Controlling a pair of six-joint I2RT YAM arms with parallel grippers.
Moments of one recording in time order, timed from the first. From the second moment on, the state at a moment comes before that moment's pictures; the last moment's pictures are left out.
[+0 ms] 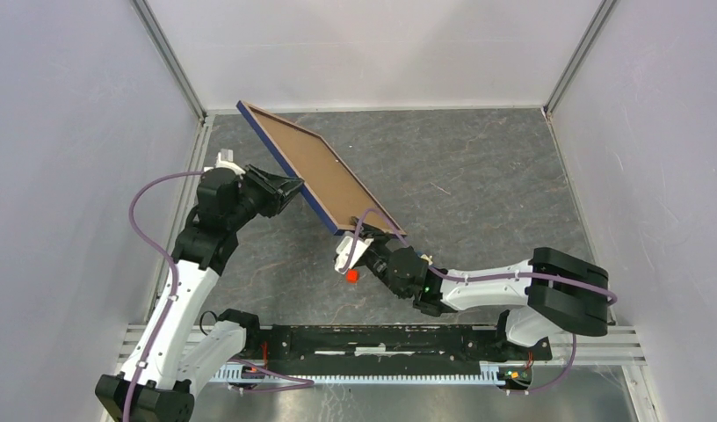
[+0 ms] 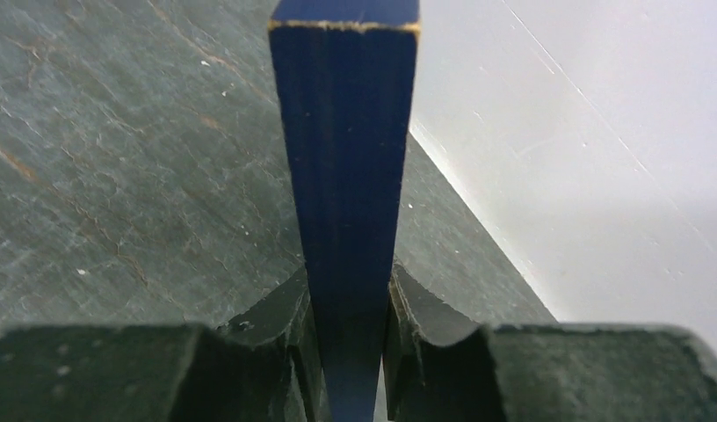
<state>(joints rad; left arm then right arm) -0.23 0.84 0.89 -0.41 0.21 -1.16 1.26 1.48 0.61 0.91 0.53 -0.67</state>
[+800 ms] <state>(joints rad) -0.23 0.85 1.03 -0.37 0.29 -1.08 0.79 1.19 0.52 0.77 0.18 -0.25</state>
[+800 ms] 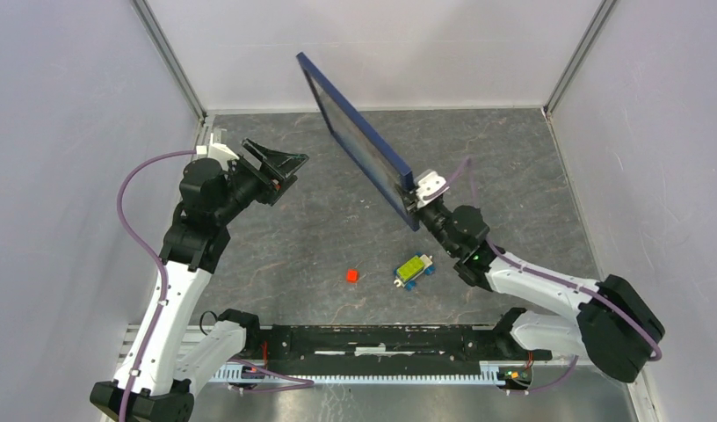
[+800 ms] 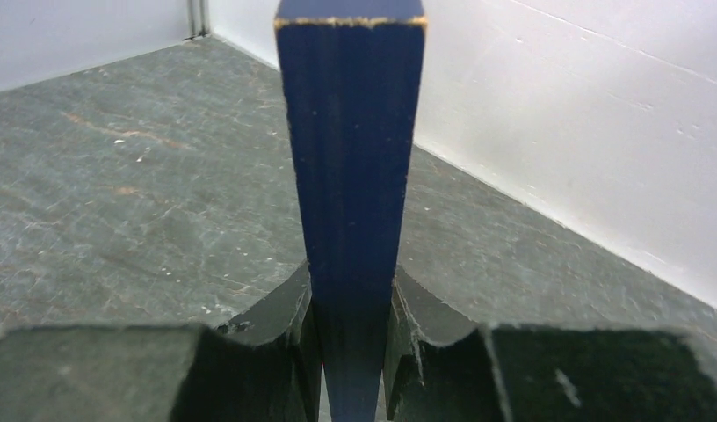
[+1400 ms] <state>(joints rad) -0.23 0.85 1.02 -0.37 0.32 -1.07 0.13 0.92 0.33 0.73 -0.13 0.27</state>
